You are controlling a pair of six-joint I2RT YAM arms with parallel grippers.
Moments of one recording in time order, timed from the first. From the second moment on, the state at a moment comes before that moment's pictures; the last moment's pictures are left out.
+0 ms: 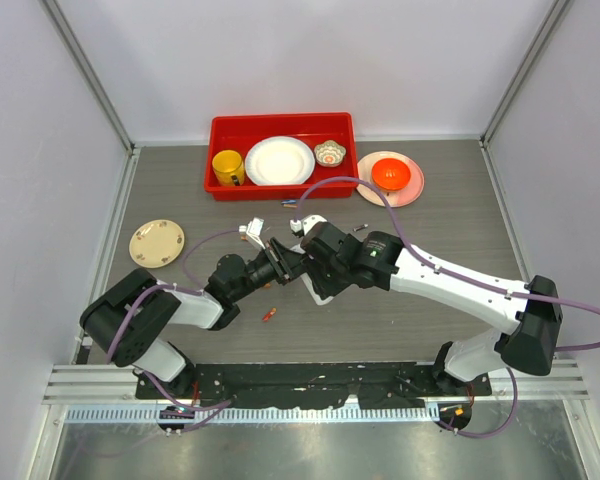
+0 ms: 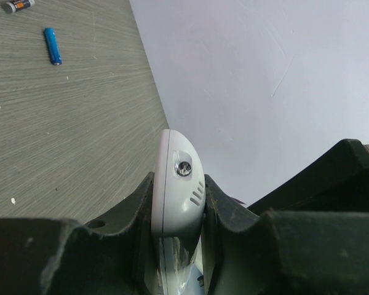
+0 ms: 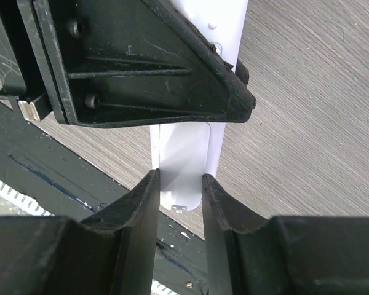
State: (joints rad) left arm -0.71 1.52 0.34 1.22 0.29 -1.24; right arm 1.05 1.42 1.28 -0.87 0.16 0.38
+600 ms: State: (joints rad) left arm -0.73 1.52 0.35 1.22 0.29 -1.24; right arm 1.05 1.44 1.28 -0.88 0.17 0.37
